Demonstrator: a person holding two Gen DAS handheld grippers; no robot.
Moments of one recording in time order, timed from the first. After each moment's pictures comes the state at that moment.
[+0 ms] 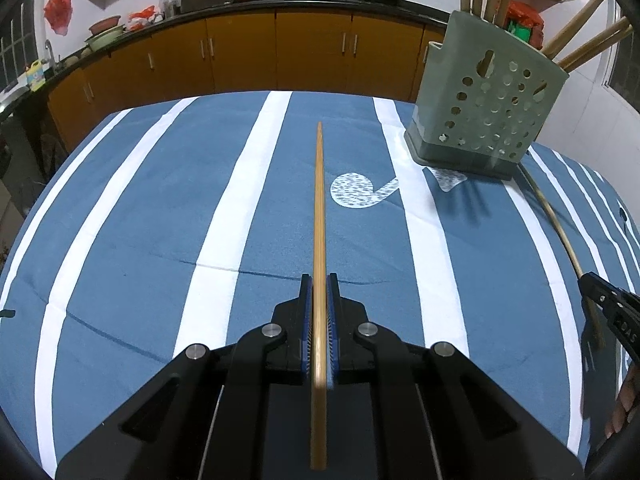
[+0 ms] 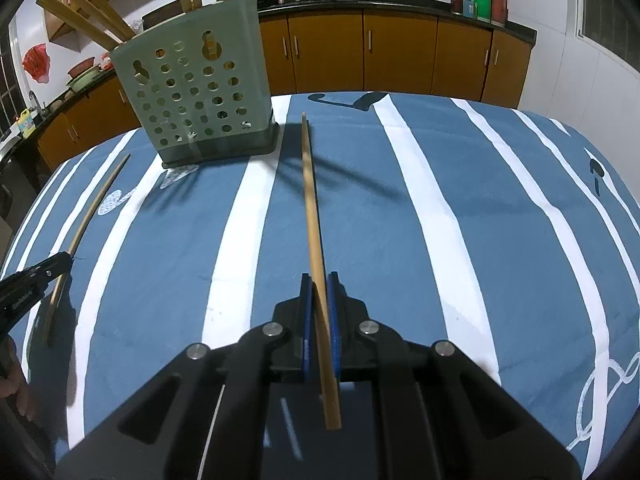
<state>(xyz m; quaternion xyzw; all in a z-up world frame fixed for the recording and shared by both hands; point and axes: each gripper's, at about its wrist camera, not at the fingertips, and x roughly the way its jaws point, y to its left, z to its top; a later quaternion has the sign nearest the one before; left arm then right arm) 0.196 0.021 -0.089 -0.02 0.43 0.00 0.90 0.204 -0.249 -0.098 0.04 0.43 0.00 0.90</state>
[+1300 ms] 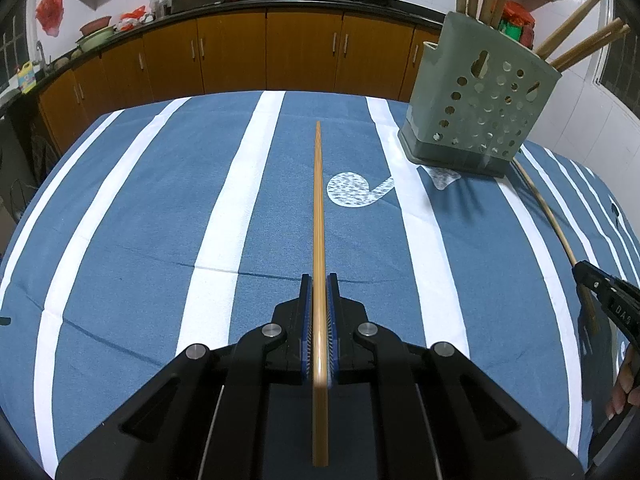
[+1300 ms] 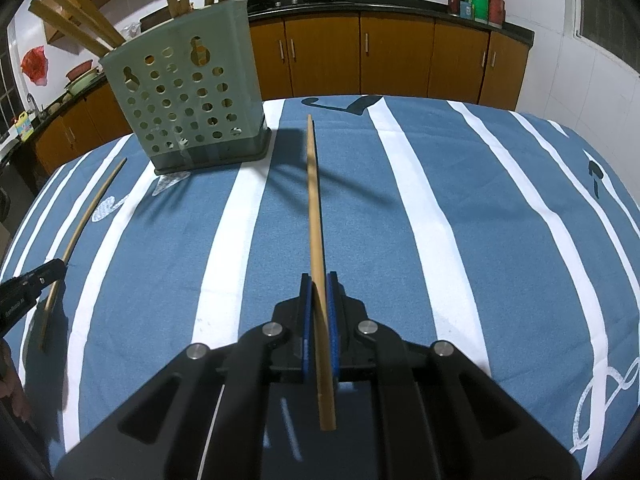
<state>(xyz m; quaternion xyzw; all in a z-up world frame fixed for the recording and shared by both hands) 0.196 0.024 -0.089 -0.02 0.43 -0.02 0.90 0.210 -0.254 -0.099 0.04 0.42 0.00 0.91</state>
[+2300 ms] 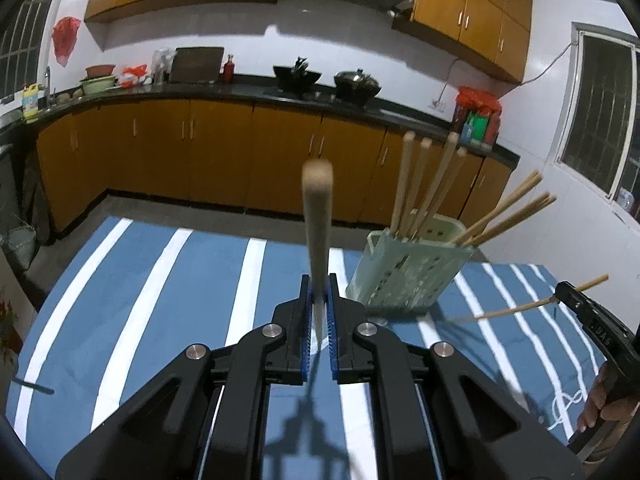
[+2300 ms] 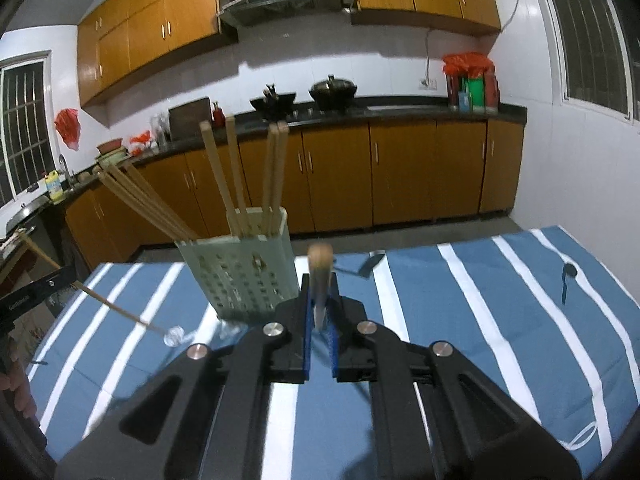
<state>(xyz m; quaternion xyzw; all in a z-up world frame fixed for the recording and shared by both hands) 0.182 0.041 0.048 -0.08 0.27 -0.06 0.96 0.182 -0.263 0.046 0.06 0.24 0.03 0.97</state>
